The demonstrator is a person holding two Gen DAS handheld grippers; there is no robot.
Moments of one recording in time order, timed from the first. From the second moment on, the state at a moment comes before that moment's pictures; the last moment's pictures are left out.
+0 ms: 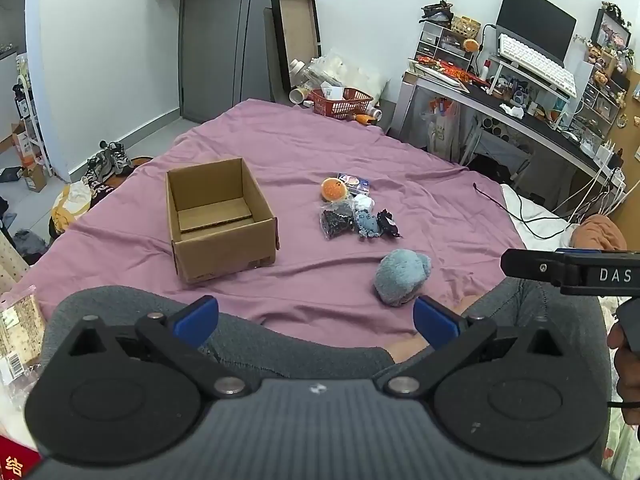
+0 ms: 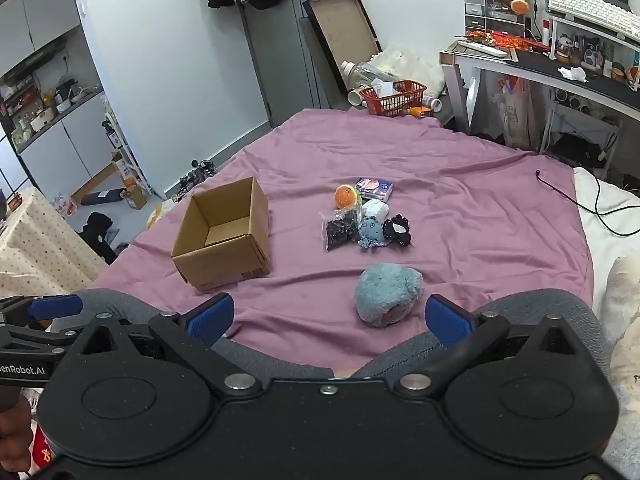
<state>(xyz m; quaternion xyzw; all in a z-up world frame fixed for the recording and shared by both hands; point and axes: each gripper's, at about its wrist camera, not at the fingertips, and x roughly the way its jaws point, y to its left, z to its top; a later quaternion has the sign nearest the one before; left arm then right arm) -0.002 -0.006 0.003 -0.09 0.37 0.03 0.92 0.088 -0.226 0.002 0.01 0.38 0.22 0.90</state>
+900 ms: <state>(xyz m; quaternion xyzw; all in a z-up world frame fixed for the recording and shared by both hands) -0.005 0.000 0.015 -0.09 0.37 0.04 0.92 0.083 -0.222 0.003 0.00 0.37 0.22 0.90</state>
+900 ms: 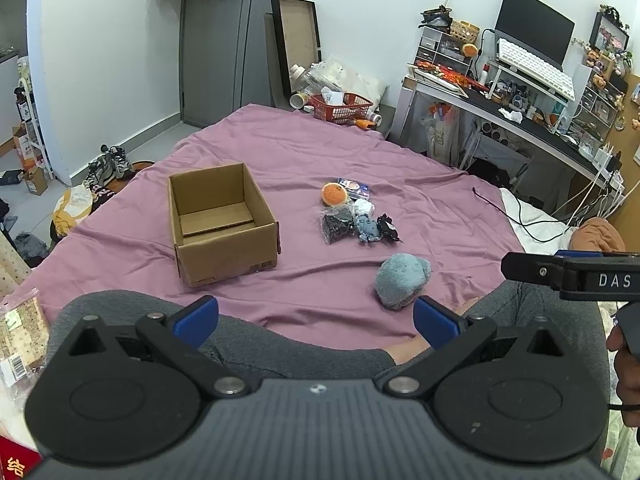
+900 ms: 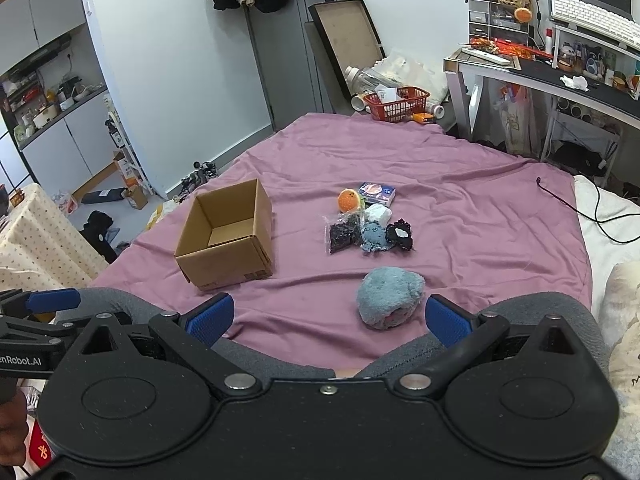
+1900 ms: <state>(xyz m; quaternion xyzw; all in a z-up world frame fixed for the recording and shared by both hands) -0.008 -0.003 0.010 -0.09 0.37 0.04 0.92 0.083 -0.224 0.003 -0.01 0.36 0.22 0.91</state>
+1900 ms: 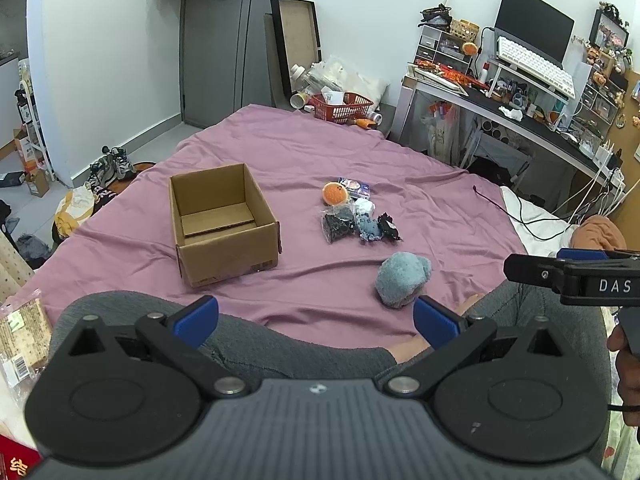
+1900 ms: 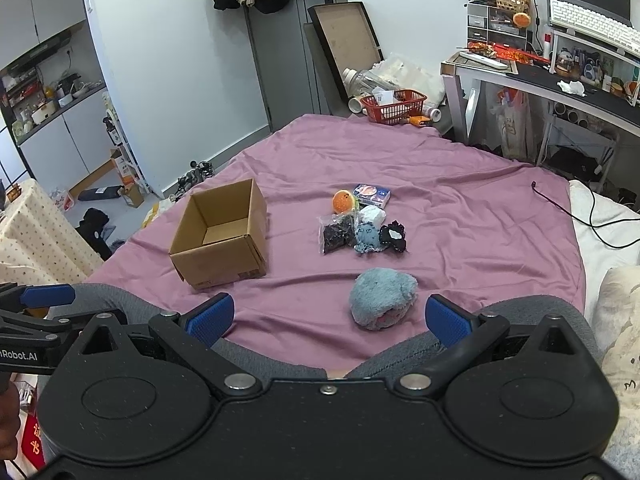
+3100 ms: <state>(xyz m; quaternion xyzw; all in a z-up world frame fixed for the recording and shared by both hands) 0.075 -0.022 -0.022 -0.12 0.39 0.05 0.91 0.179 -0.258 -0.037 0.03 0.41 0.23 0.88</state>
